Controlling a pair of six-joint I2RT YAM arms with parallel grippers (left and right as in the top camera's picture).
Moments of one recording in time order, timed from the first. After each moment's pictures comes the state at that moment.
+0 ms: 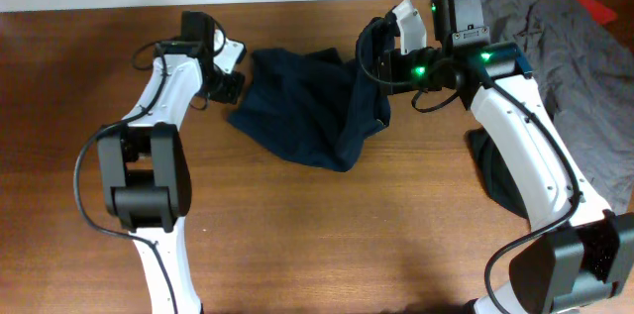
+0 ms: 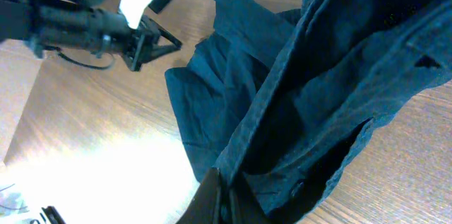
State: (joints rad) left arm -0.06 2.28 1.80 -0.80 0.13 0.29; right arm 0.19 1.72 1.60 -0.80 -0.57 0.11
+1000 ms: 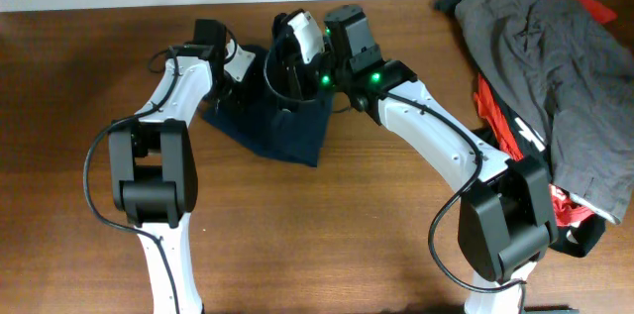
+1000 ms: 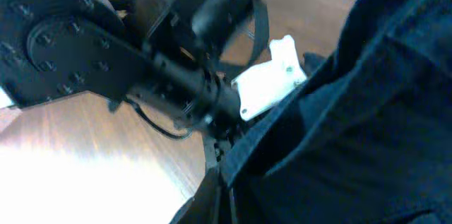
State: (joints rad) left arm -0.09 2.32 1.81 -0.83 0.18 0.30; right arm 0.48 1.96 1.60 -0.23 -0.56 0.12
